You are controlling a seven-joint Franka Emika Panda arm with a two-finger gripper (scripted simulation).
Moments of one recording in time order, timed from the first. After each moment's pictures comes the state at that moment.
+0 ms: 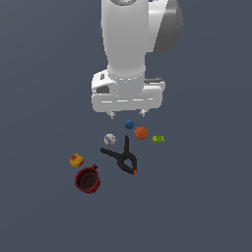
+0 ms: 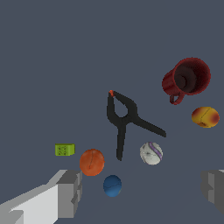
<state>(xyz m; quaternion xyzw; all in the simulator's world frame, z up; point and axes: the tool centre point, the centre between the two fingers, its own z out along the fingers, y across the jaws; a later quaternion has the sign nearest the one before) 0.009 0.005 0.295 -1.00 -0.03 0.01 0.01</state>
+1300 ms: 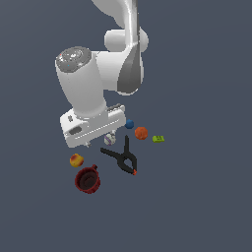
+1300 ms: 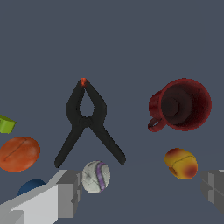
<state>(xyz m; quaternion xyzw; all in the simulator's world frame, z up) 0.048 -0.093 0.211 -0.97 -0.25 0.00 0.01</state>
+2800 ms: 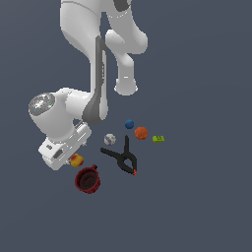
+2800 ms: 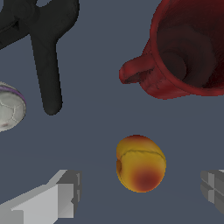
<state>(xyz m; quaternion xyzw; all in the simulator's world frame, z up) 0.049 -0.216 0.099 -0.87 -0.49 0.00 0.00</state>
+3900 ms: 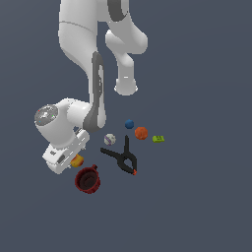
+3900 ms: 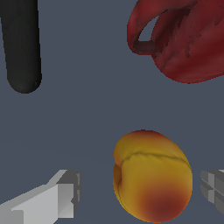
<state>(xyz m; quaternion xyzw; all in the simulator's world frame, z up) 0.045 -0.231 0.053 -0.85 -0.52 0.00 0.00</state>
